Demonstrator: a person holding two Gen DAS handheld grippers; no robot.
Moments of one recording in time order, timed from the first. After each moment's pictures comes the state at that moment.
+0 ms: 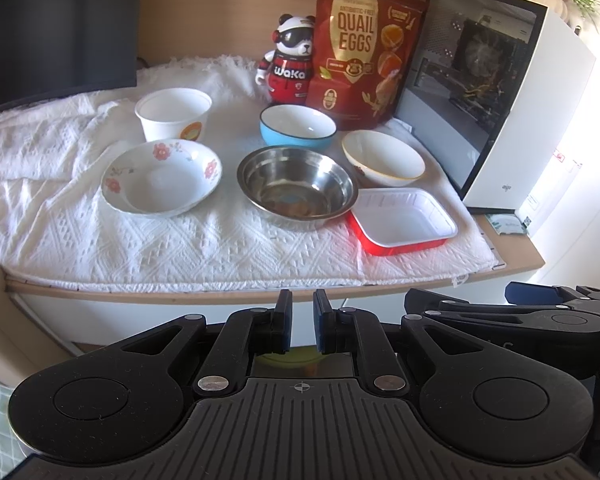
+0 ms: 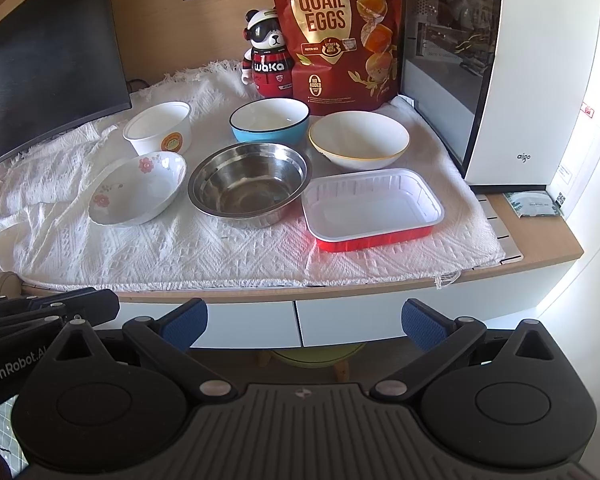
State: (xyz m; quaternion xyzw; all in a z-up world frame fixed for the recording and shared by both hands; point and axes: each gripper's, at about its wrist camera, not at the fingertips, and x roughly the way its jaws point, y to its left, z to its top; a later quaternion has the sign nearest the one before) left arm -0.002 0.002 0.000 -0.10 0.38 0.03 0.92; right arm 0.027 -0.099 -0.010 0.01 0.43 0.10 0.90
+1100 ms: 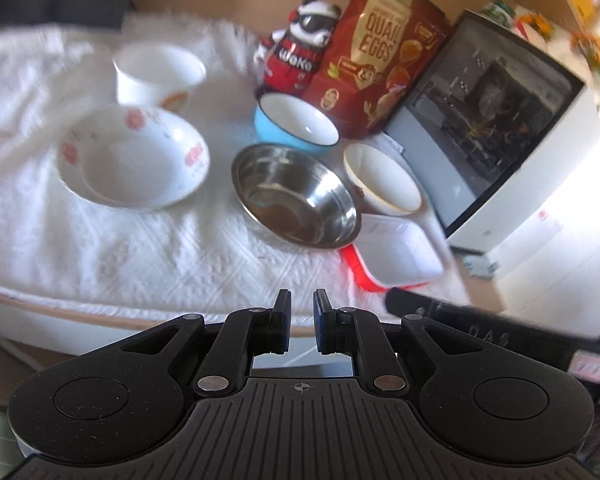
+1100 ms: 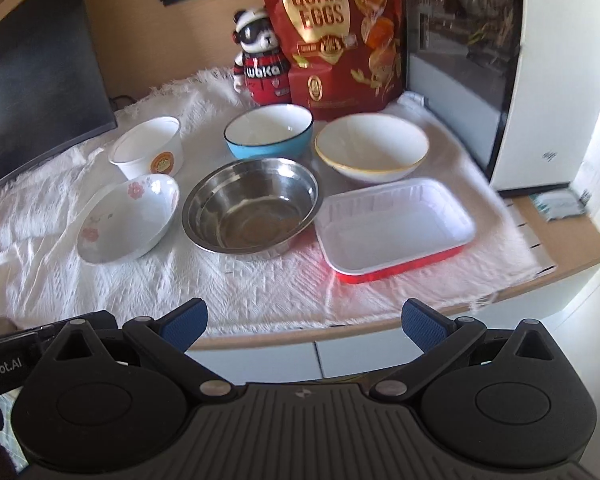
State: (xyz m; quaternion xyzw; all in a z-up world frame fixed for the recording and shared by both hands) left arm 0.070 0.098 -0.043 -0.24 0.39 -0.06 0.89; right arm 0.095 -0.067 -0.038 0.05 0.44 0.09 0.89
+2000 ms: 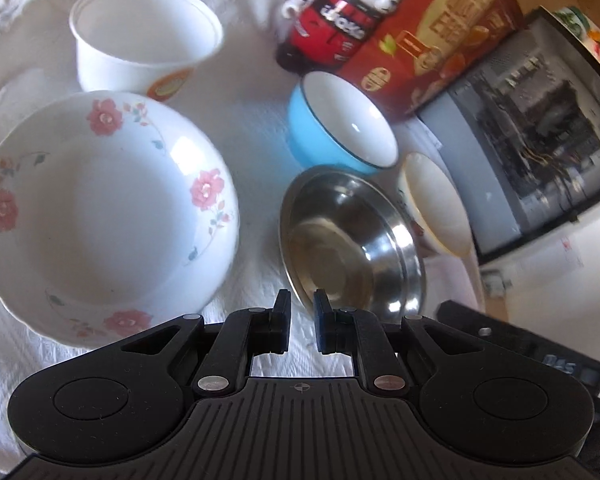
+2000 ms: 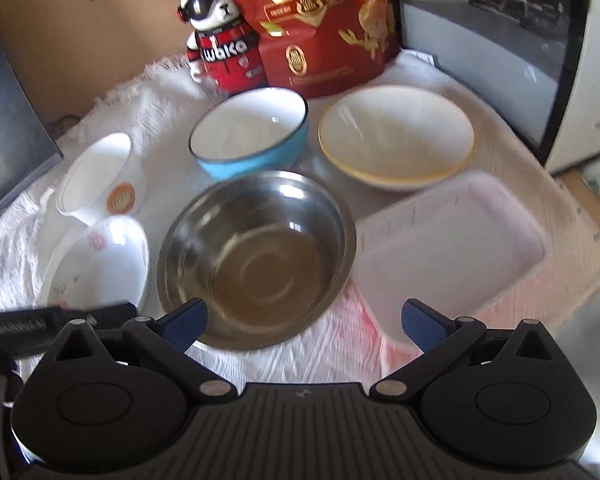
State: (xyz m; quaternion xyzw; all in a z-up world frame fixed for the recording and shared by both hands) left arm 0.219 0.171 -0.093 -0.27 0.47 -0.09 0.83; right arm 0.209 -0.043 -0.066 0.11 0.48 0.06 0.87
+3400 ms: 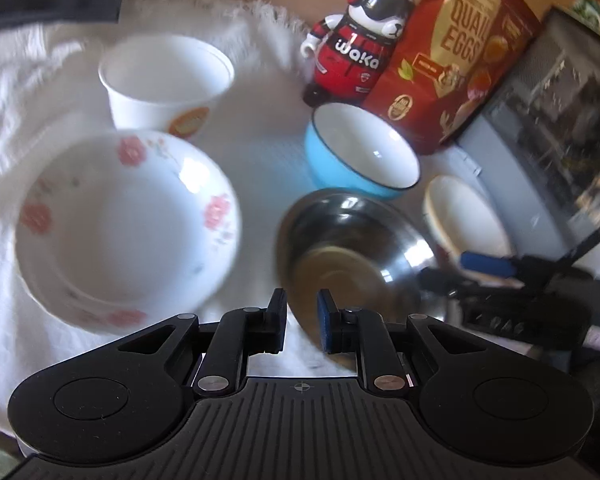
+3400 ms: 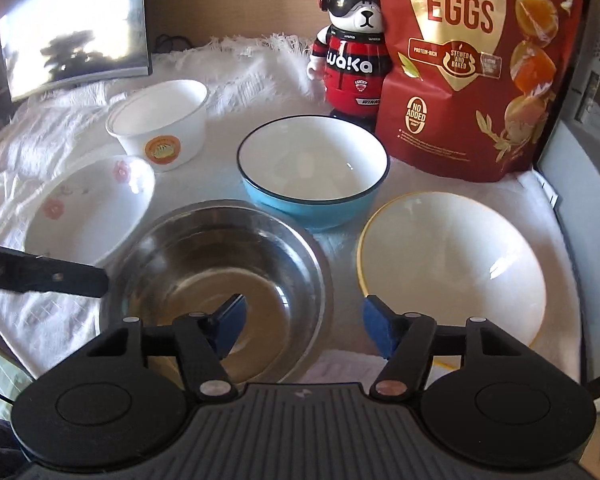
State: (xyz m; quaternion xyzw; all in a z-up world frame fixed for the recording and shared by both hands) left arm 0.204 0.122 -0.079 -0.20 0.43 0.01 0.88; right arm 0.280 -0.057 -0.090 -0.09 0.42 0.26 0.86
